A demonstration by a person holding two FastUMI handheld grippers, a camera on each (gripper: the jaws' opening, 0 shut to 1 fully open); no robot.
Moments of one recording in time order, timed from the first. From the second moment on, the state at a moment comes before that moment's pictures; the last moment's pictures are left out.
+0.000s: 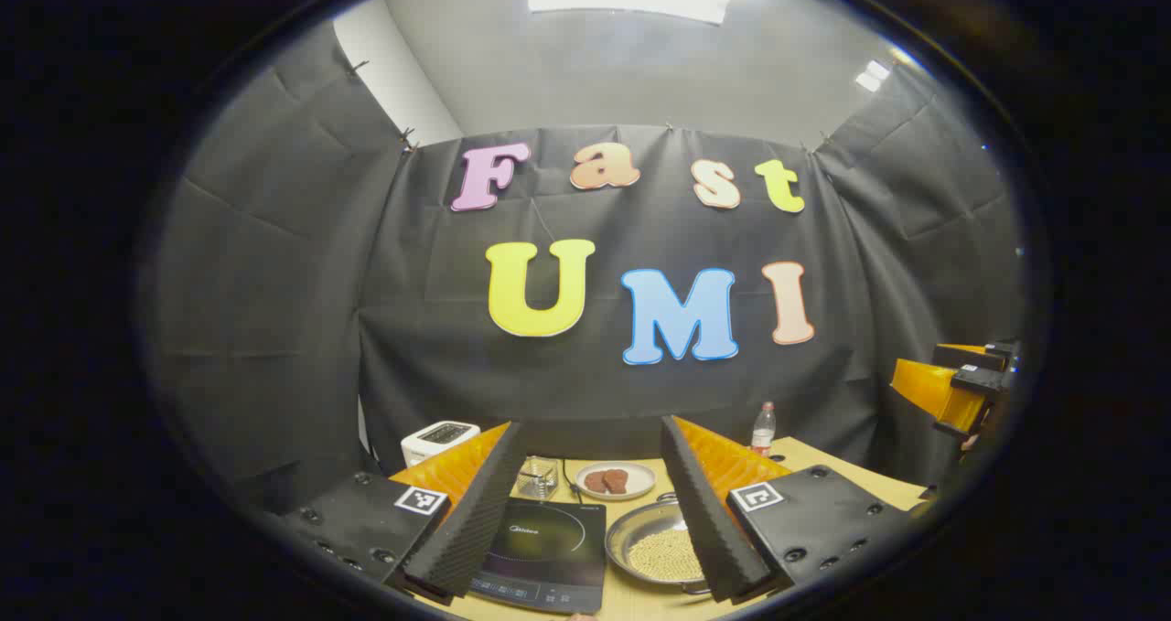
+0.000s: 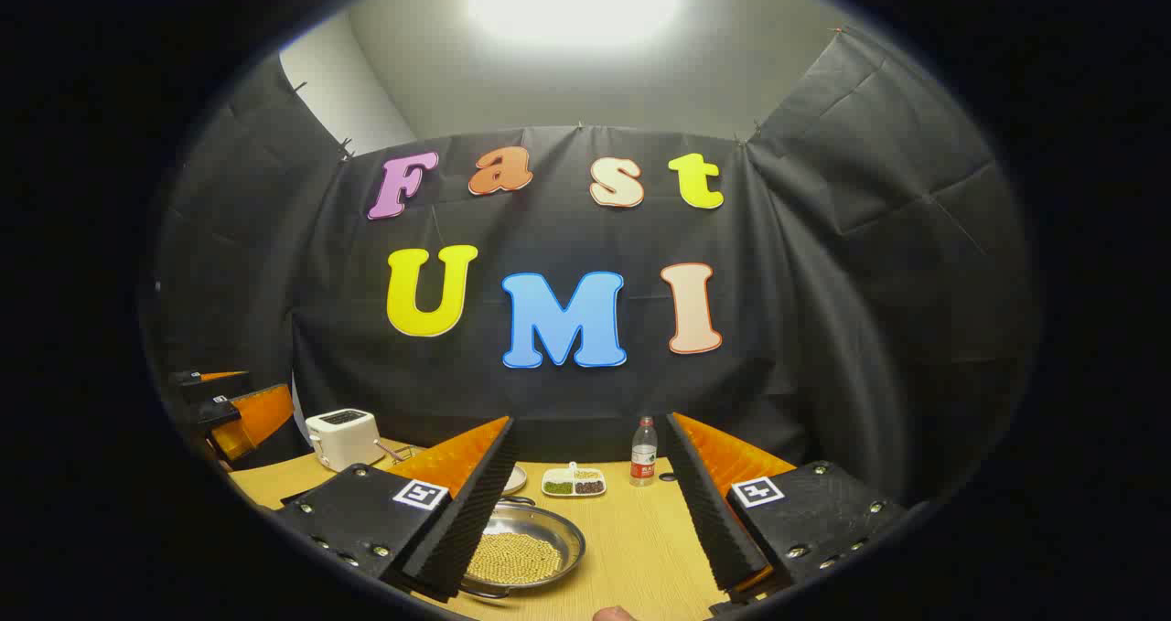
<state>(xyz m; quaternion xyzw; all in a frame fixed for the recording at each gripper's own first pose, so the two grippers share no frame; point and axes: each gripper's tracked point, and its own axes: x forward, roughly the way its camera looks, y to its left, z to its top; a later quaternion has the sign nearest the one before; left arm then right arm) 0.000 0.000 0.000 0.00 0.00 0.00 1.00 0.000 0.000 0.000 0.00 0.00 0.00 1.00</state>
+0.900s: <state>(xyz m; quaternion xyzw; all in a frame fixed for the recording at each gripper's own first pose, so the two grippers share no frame) -0.011 -0.003 0.004 0.01 0.00 0.01 1.00 -0.004 -0.008 0.001 0.00 0.00 0.00 1.00</state>
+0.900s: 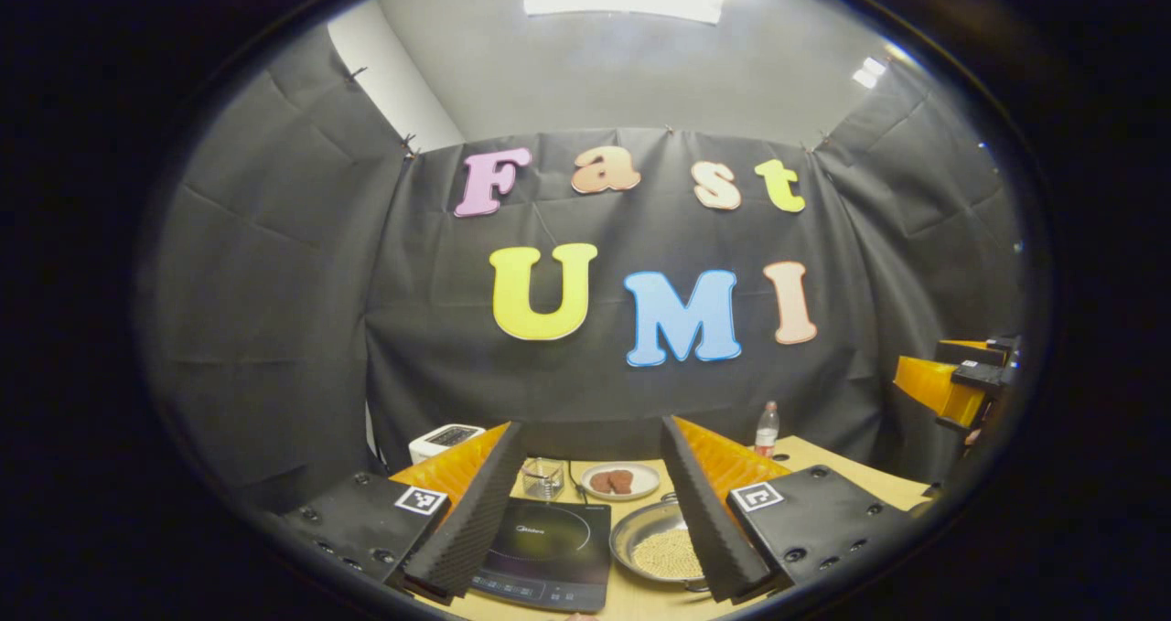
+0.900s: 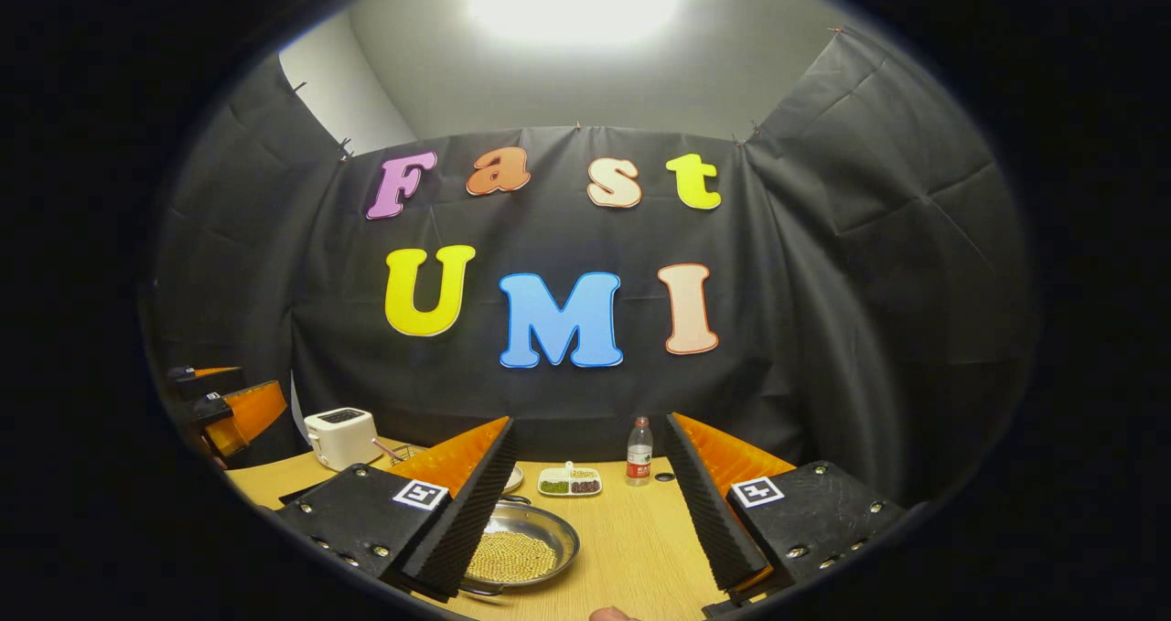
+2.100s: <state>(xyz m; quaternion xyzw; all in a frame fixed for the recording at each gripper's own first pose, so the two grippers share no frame) -0.017 0.002 0.005 0.01 0.00 0.02 1.00 0.001 -0.004 -0.002 -0.01 0.02 0.02 1.00</state>
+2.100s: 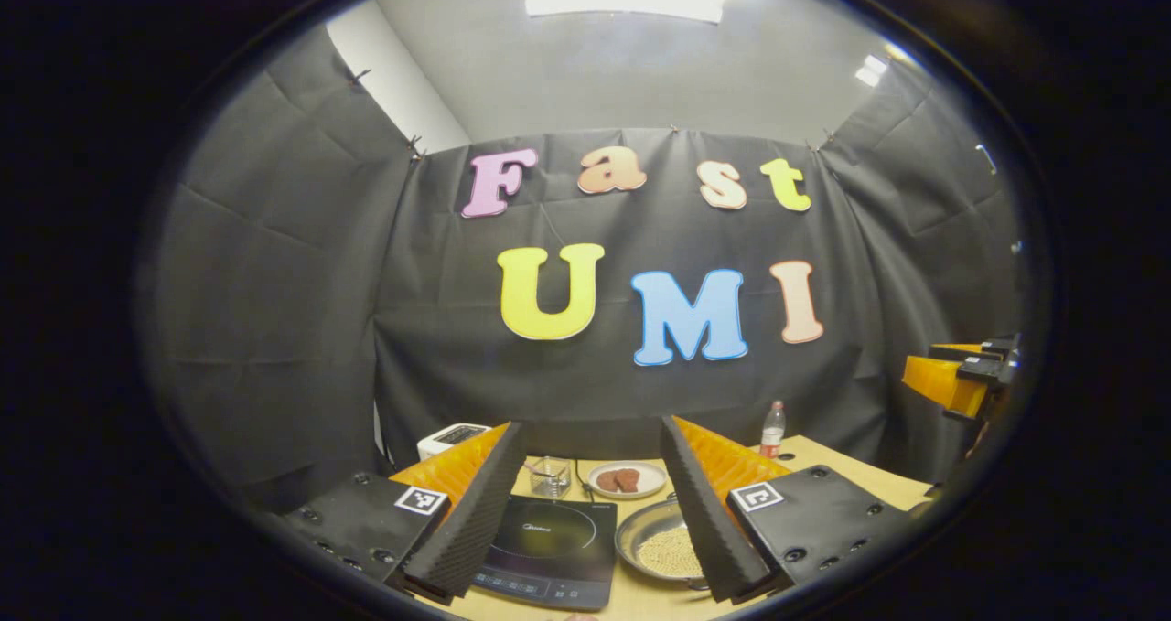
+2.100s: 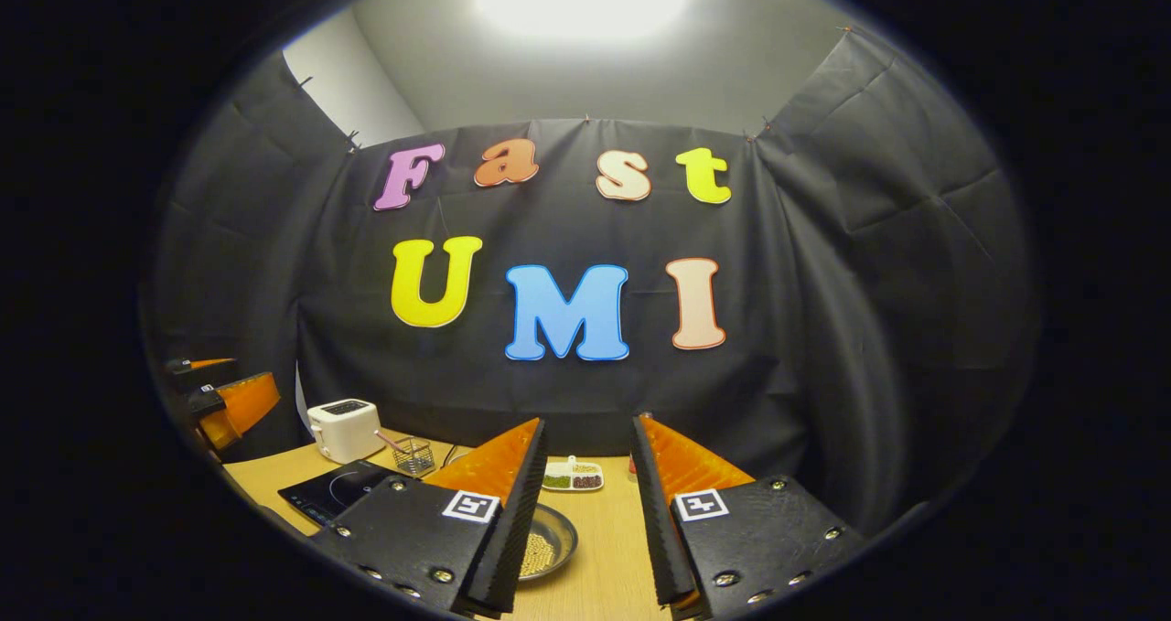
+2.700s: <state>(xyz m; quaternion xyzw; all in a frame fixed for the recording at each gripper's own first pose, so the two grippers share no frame) -0.010 0.001 0.008 0.02 0.00 0.02 1.00 0.012 -0.004 -0.007 0.00 0.03 0.02 1.00</state>
